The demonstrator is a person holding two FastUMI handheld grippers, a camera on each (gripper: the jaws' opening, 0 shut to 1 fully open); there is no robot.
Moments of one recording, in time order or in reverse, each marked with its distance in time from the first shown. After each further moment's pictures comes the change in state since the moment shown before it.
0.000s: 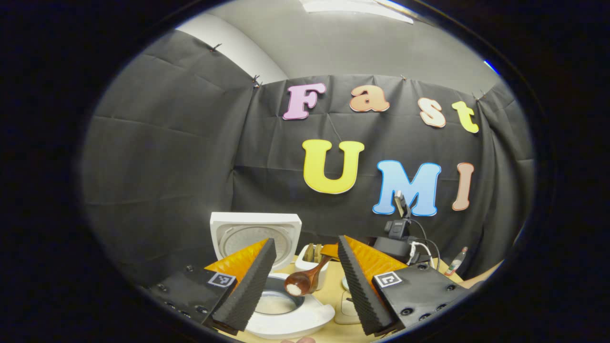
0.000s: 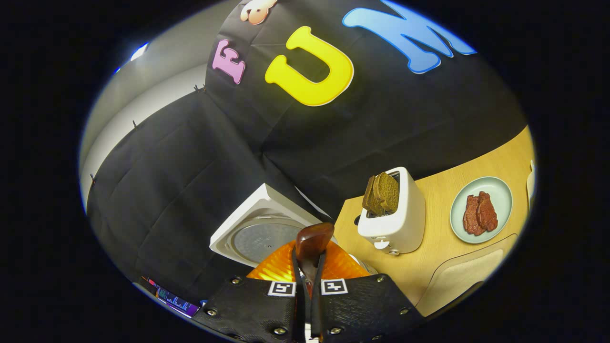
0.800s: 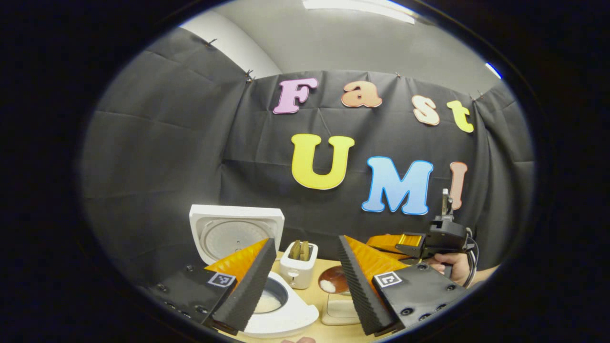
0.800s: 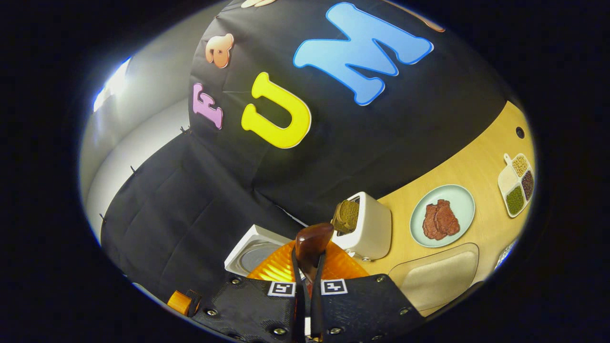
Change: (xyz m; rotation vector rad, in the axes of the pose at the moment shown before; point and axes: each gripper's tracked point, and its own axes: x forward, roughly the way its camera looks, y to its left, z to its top) left arm 0.013 -0.036 -0.016 -0.021 0.028 -0.051; right arm -0.113 -0.056 0.073 0.177 -0.130 -0.011
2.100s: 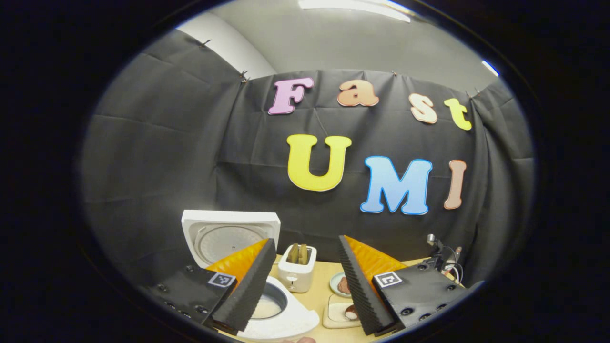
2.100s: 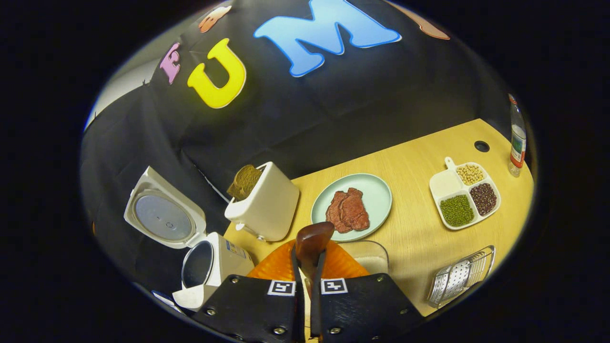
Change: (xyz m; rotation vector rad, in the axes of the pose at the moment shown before) left arm 0.024 -0.010 0.007 0.006 -0.006 -0.030; right arm -0.030 -0.194 -0.049 -0.178 0.059 -0.387
